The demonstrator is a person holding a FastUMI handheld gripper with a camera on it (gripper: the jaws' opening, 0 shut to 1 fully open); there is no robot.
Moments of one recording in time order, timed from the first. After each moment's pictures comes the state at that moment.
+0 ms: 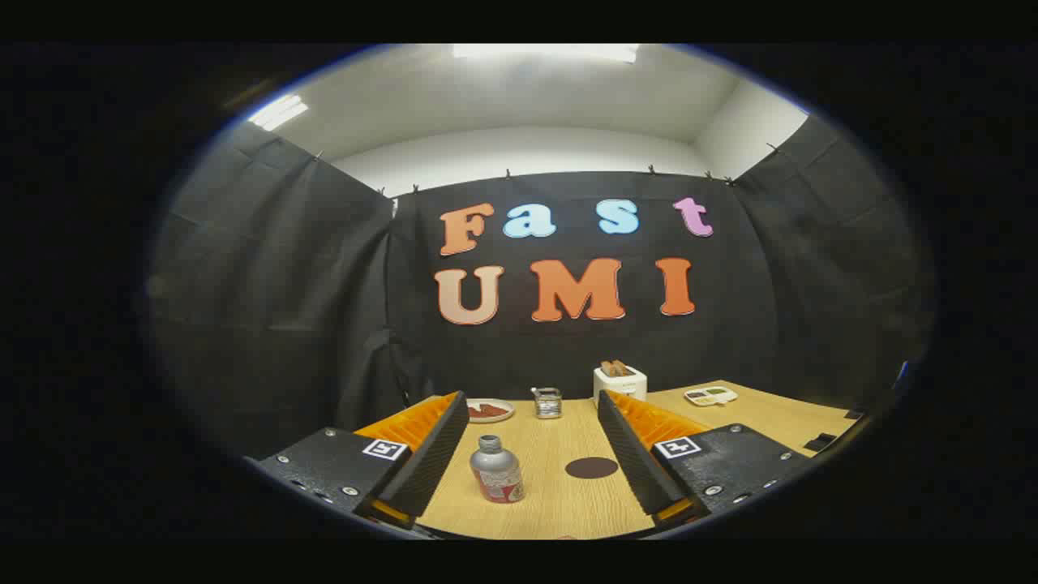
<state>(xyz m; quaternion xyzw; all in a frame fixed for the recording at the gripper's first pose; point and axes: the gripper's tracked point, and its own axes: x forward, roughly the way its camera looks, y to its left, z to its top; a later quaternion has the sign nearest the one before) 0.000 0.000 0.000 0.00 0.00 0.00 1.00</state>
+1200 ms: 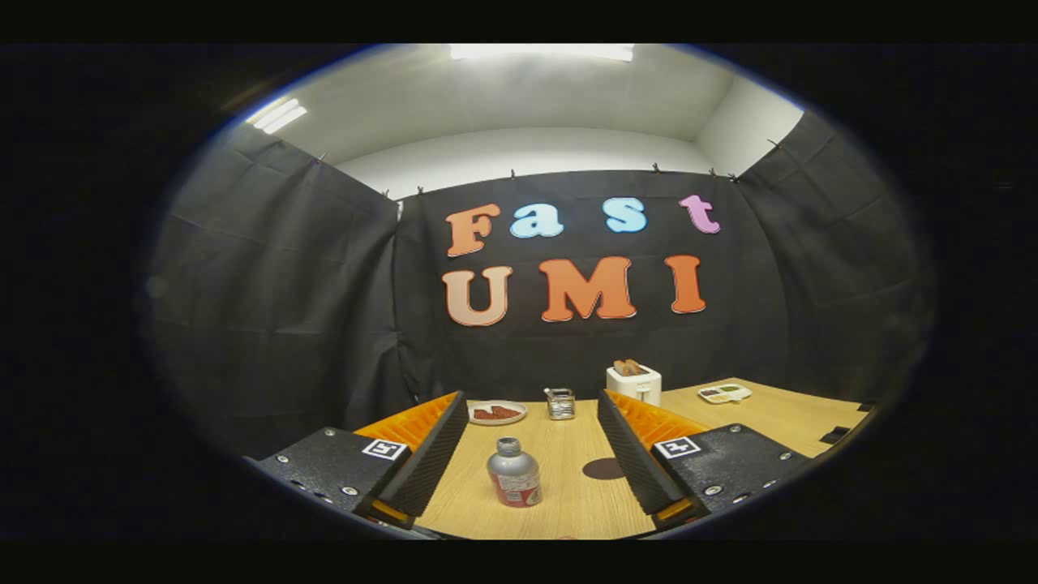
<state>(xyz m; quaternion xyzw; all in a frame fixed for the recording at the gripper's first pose) 0.010 0.024 -0.007 0.02 0.00 0.02 1.00</state>
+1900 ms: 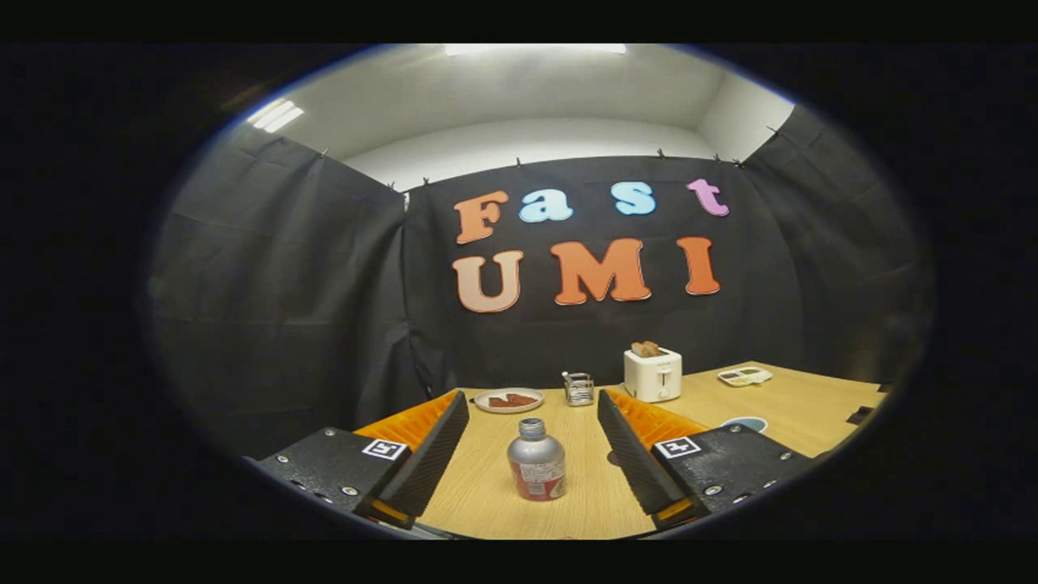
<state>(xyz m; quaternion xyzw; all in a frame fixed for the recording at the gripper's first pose) 0.020 0.048 -0.058 0.03 0.02 0.04 1.00</state>
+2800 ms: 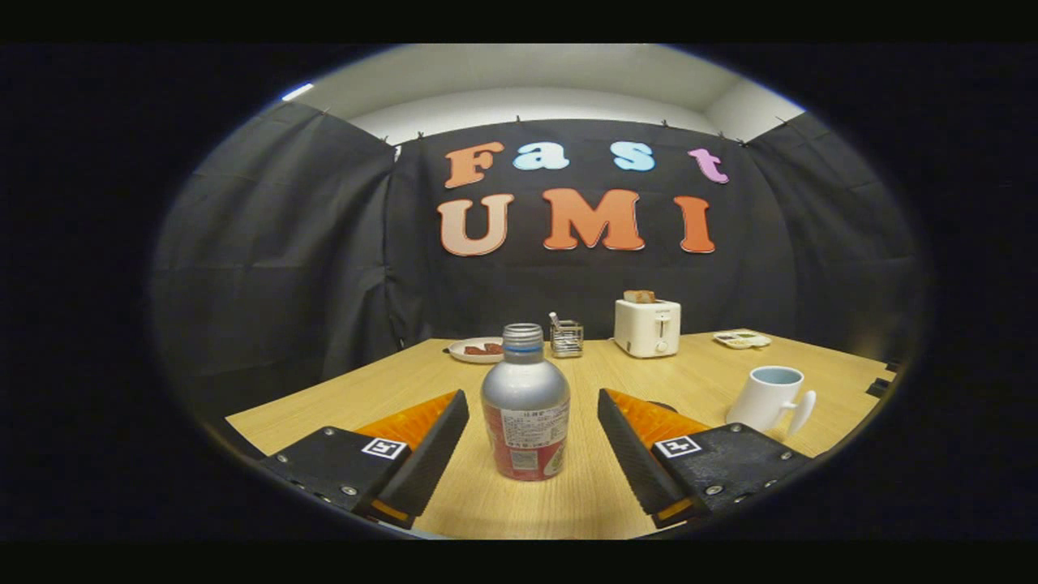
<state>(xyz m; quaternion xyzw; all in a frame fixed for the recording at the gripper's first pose) 0.059 0.046 -0.187 -0.01 0.10 0.00 0.99</state>
